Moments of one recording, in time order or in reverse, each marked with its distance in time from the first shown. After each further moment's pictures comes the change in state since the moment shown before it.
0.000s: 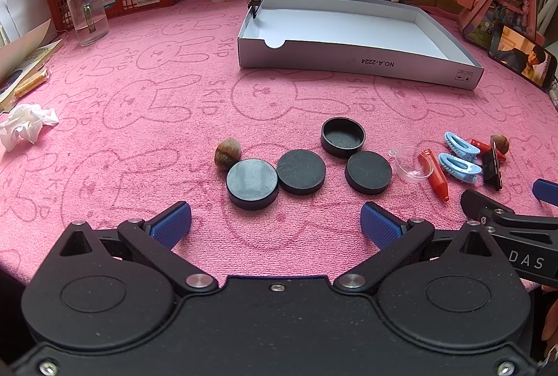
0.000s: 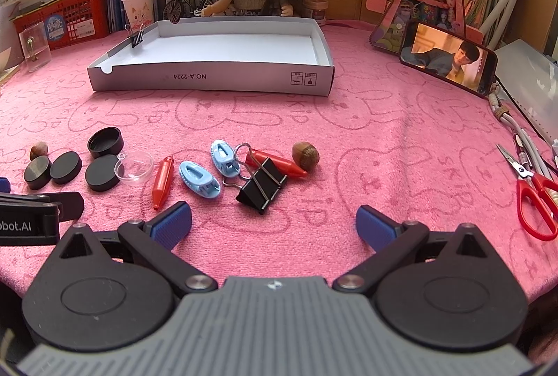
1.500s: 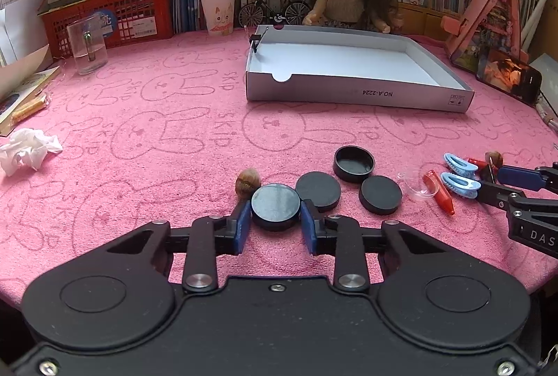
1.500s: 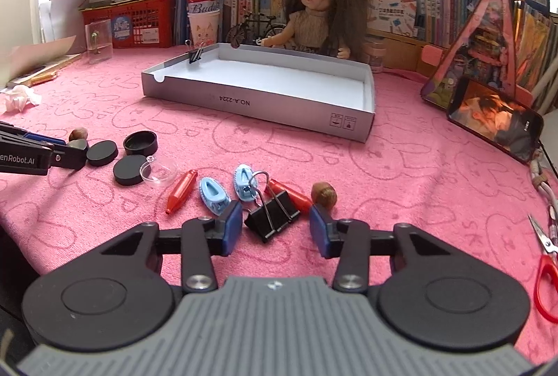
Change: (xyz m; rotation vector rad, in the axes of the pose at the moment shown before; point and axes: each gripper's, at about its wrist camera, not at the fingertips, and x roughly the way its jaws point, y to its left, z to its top) left arm -0.009 0.023 -0.004 0.029 -0.131 -0.048; right arm 0.003 -0.017 0.000 -0.195 -0.139 0.209
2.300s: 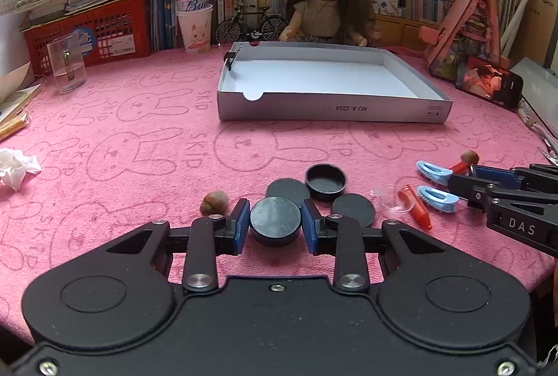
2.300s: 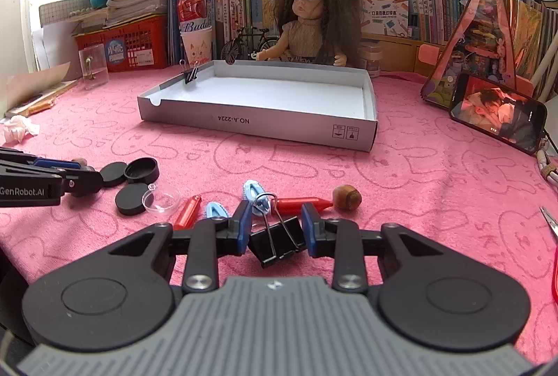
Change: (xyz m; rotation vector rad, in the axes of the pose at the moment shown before) left arm 0.000 -0.014 0.005 0.028 -0.061 -0.065; right arm -0.001 0.001 0.005 0.088 -0.058 -0.013
